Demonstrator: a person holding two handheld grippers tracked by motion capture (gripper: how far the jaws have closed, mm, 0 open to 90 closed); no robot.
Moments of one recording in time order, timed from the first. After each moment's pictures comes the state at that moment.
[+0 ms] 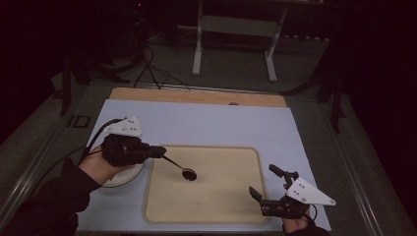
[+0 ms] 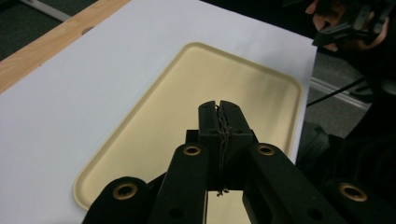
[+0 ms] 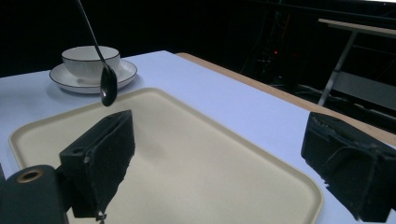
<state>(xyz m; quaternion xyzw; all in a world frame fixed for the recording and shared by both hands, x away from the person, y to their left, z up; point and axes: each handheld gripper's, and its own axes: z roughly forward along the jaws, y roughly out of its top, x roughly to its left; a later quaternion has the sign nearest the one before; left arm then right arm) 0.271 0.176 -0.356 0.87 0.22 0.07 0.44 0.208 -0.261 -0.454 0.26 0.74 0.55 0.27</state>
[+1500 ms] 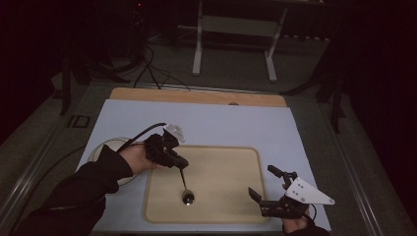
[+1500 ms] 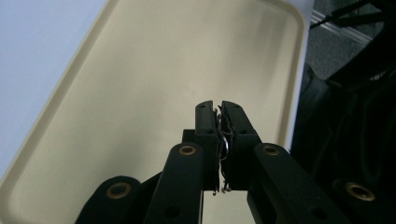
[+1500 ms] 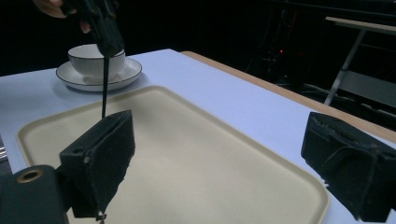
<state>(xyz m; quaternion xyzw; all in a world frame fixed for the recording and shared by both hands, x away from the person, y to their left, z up) 0.324 0.106 -0.404 0.93 0.19 -0.05 0.32 0.208 -0.260 -0.456 0.26 0.75 0.55 0.26</state>
